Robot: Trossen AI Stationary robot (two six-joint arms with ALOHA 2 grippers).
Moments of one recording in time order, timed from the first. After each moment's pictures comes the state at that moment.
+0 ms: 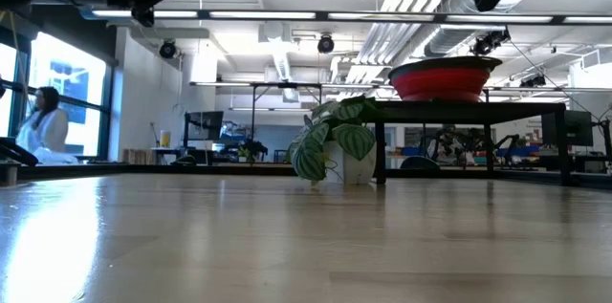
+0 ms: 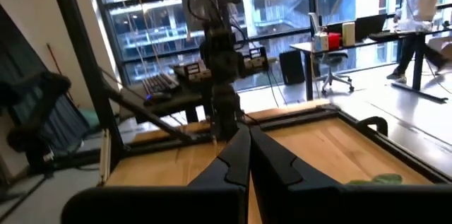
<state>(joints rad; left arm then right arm) 0.07 0.44 0.30 0.28 -0.02 0.06 0.18 0.65 0.44 0.30 0.26 0.17</state>
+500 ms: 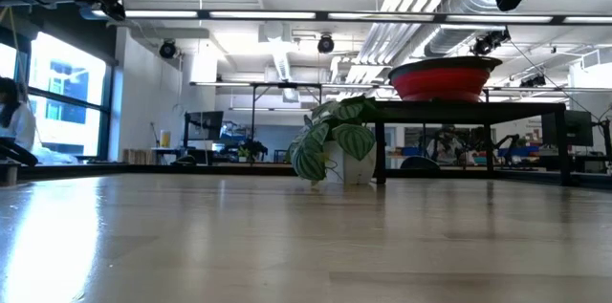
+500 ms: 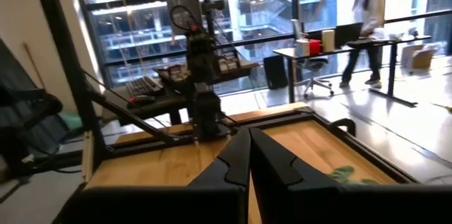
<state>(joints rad) 0.07 0.07 0.25 0.03 -0.02 0.10 0.18 0.44 0.44 0.09 0.32 0.13</state>
